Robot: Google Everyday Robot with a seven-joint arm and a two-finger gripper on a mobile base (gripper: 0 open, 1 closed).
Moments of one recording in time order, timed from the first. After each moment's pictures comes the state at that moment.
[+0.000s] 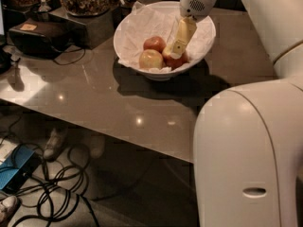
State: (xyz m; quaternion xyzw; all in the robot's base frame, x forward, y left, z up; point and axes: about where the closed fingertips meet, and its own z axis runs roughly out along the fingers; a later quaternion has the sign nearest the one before) arm 0.684 -0.094 0.930 -0.61 0.78 0.07 0.16
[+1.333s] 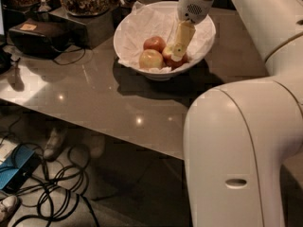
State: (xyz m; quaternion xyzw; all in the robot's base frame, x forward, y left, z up) arm 0.694 -0.096 0.916 -0.62 0.77 0.05 0.14
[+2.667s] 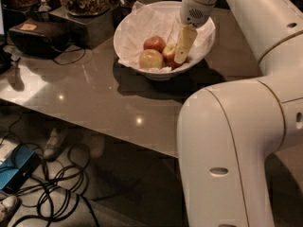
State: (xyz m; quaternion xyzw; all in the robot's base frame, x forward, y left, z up) arm 0.707 -0.106 0.899 -0.62 0.77 0.04 0.13
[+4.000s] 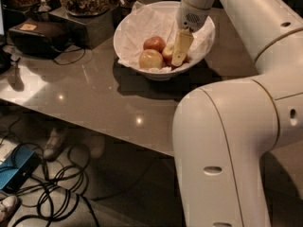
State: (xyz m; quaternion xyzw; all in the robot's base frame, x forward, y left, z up) arm 0.703 -0.098 0.887 -0.63 0.77 0.05 0.11
